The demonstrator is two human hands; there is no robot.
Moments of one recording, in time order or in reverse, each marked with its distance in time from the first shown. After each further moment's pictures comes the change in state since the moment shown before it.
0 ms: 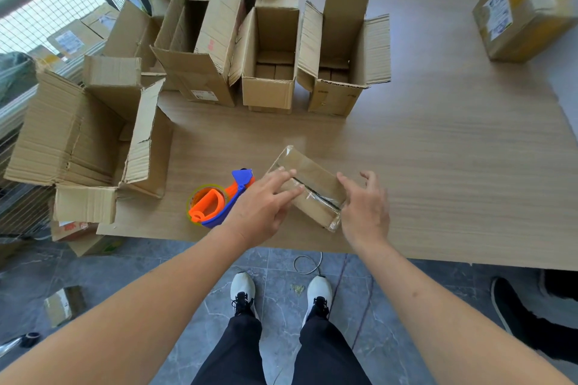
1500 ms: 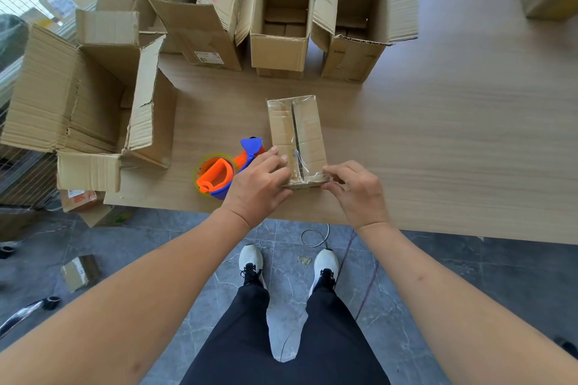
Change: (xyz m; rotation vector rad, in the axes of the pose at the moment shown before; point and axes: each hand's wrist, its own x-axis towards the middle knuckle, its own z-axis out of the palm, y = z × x) left_hand -0.029 -0.012 0.013 0.063 0.075 -0.082; right_hand -0.012 0.014 0.049 0.353 0.087 -0.508
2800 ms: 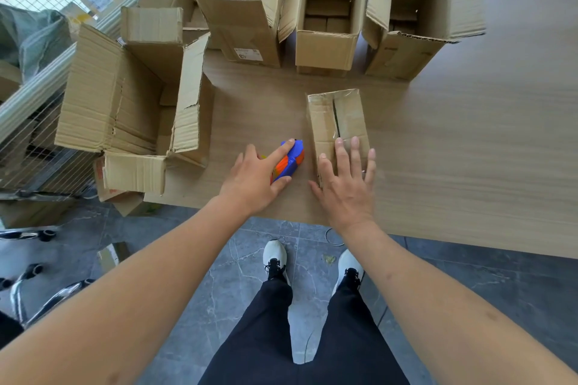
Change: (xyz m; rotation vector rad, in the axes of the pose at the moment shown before) left_hand -0.009 -0.064 -0.044 0.043 -0.377 -0.541; right_hand 0.022 -0.051 0.097 -0.664 0.000 -0.061
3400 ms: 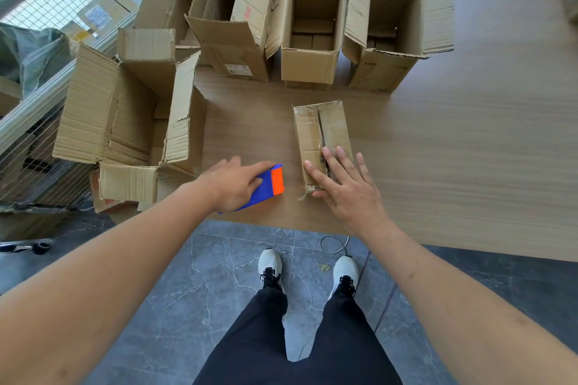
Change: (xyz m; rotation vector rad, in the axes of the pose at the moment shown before) left_hand 0.005 -0.009 -0.046 0.212 -0.373 0.030; right_hand 0.000 0.058 -0.015 0.164 -0.156 -0.222
